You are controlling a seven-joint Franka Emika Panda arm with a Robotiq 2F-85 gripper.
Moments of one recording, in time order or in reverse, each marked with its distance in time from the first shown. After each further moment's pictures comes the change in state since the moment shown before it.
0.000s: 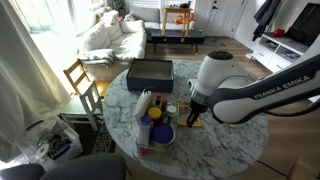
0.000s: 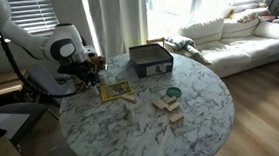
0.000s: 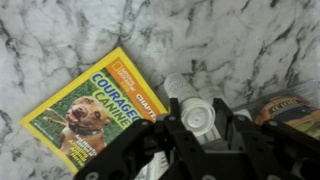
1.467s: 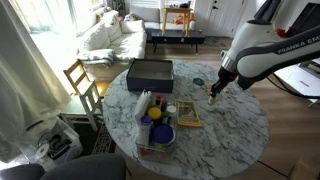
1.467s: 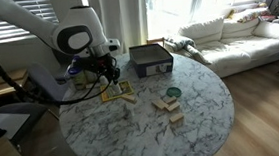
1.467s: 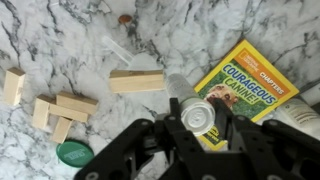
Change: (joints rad) arm -0.178 -0.134 -0.132 0.010 0.026 -0.069 -0.042
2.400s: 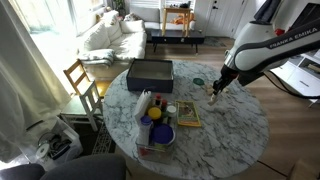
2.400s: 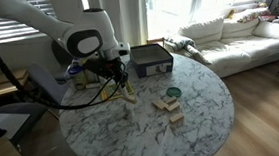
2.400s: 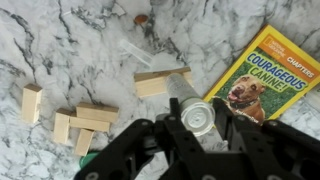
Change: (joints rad) arm -0.056 0.063 -0.015 0.061 0.078 -0.008 -0.016
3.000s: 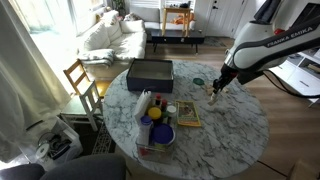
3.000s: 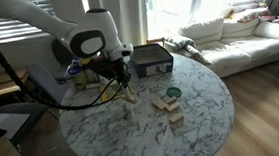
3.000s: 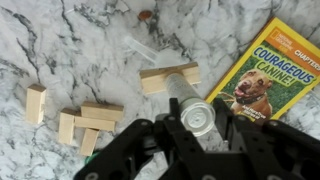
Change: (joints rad) arm -0.016 0.023 0.000 0.028 0.014 -0.005 -0.002
